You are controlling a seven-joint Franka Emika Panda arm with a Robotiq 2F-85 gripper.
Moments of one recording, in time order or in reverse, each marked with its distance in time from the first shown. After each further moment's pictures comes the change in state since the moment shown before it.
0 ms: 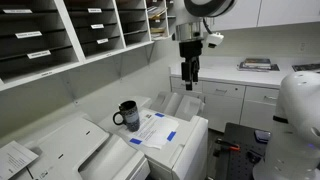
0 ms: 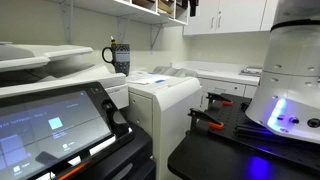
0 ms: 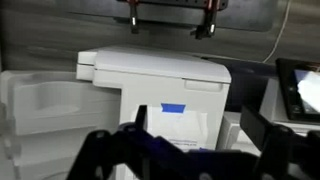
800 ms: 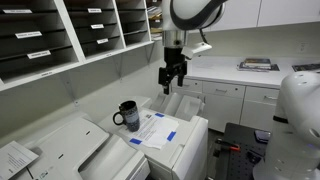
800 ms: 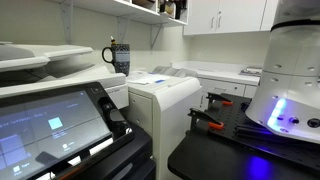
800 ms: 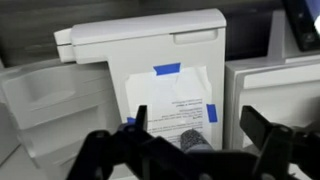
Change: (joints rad) arm -0.003 0.113 0.092 -0.001 0.071 0.266 0.286
